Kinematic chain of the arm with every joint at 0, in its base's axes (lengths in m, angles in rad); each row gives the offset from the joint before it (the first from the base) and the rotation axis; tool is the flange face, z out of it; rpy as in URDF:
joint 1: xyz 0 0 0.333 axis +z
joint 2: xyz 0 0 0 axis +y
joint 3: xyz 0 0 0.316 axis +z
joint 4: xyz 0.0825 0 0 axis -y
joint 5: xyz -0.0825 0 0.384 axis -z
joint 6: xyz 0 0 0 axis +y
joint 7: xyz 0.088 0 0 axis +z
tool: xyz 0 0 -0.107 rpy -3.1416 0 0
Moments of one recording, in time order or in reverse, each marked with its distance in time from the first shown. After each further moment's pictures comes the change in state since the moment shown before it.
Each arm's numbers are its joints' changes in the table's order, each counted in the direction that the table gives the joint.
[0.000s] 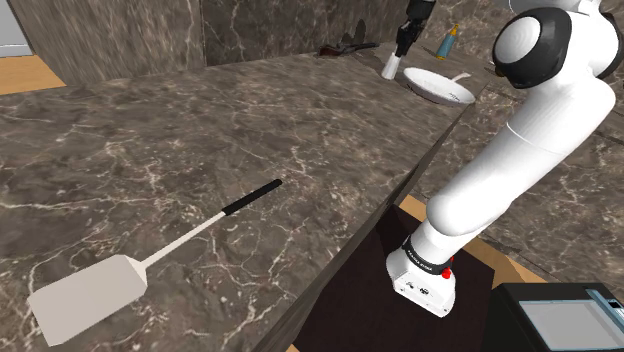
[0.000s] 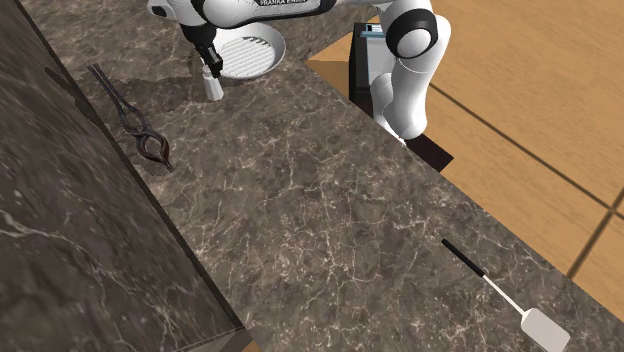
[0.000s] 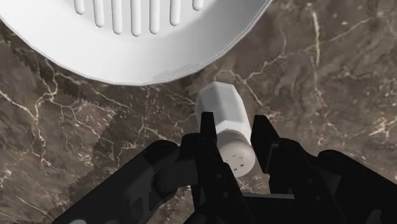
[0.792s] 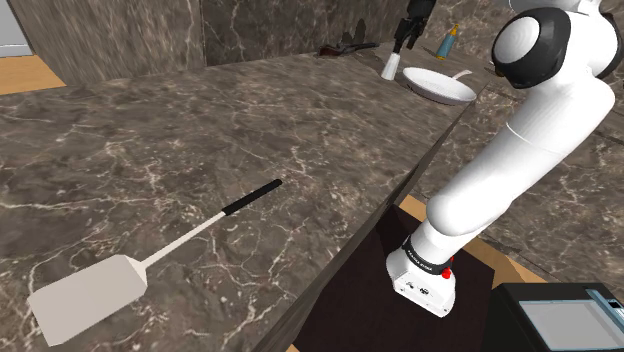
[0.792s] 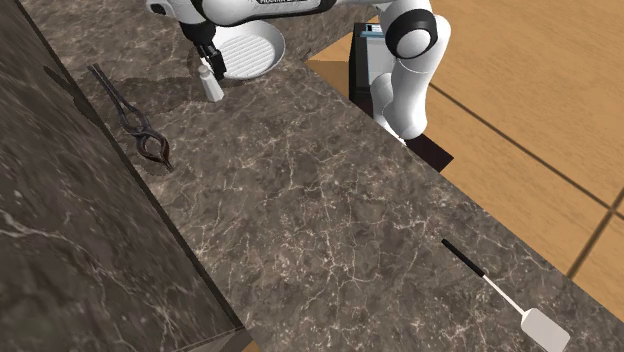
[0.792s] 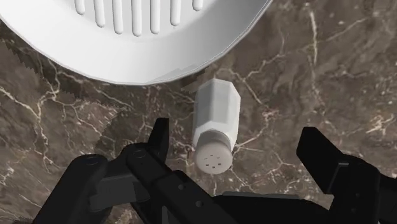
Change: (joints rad) arm 0.000 0.003 0.000 0.017 -0.001 0.014 0.000
